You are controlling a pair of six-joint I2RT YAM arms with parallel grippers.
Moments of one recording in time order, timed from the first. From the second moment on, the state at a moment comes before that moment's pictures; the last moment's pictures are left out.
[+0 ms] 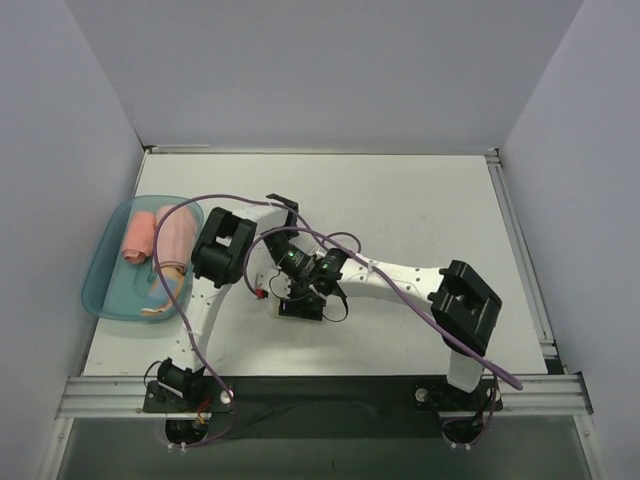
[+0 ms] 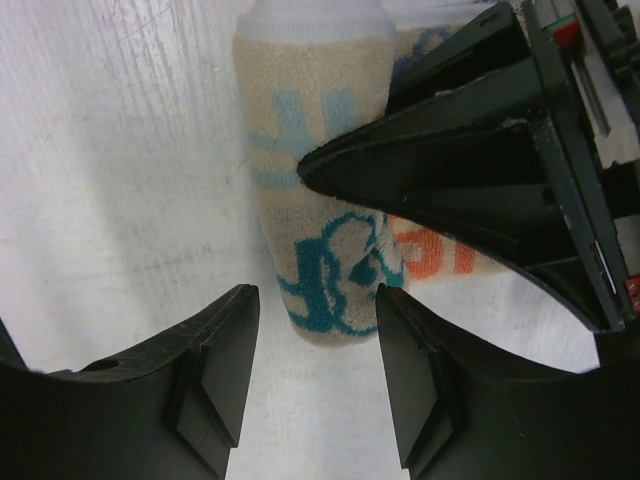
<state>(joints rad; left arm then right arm) -0.48 2.49 1.82 -1.61 0.79 0.74 1.05 1.80 1.28 -0.65 -0.06 -0.50</state>
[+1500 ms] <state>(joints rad) 0.06 1.39 1.15 -1.02 0.94 0.87 0.71 2.27 1.64 -0.87 -0.96 -0.35</state>
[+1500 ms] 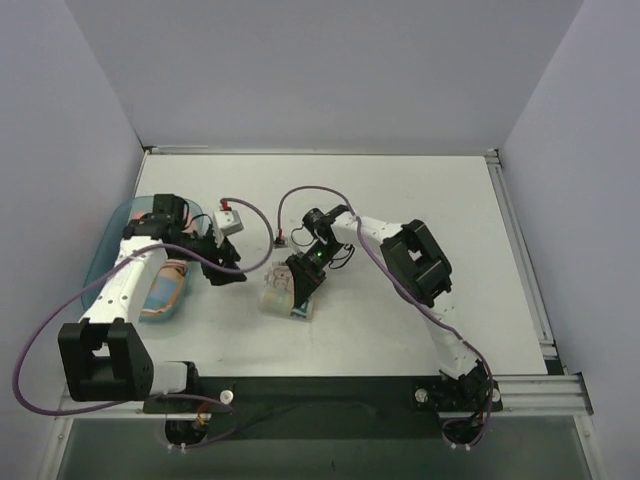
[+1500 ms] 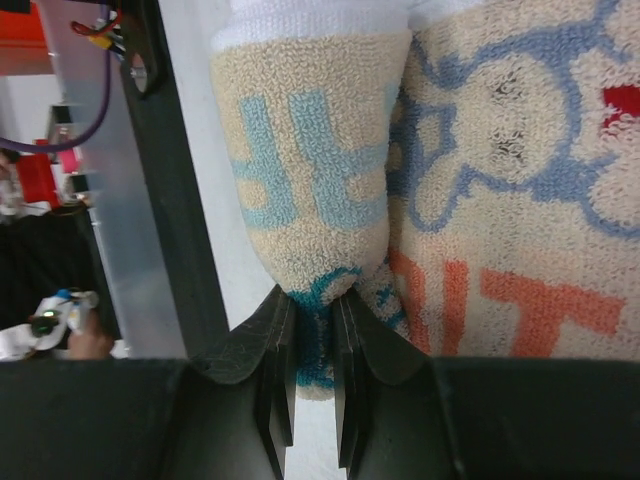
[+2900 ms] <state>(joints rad) -0.57 1.54 0.85 -0.51 0.57 0.84 0.56 2.33 1.72 -1.05 -0.96 -0.13</state>
